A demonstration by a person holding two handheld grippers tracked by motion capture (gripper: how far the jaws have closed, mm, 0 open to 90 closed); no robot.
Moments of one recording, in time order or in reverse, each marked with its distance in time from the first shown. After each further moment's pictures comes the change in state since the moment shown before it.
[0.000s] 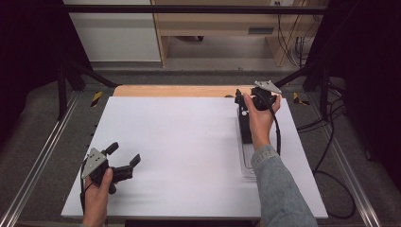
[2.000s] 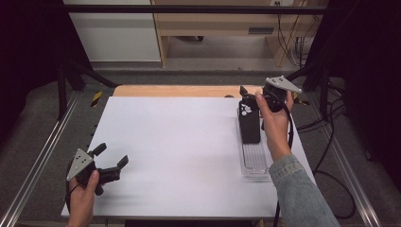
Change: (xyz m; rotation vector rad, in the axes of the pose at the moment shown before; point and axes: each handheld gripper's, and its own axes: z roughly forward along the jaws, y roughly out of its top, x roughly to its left) left arm 0.027 0.000 -0.022 0.005 0.018 0.019; right arm 0.000 0.040 -0.073 -0.088 0.165 -0.049
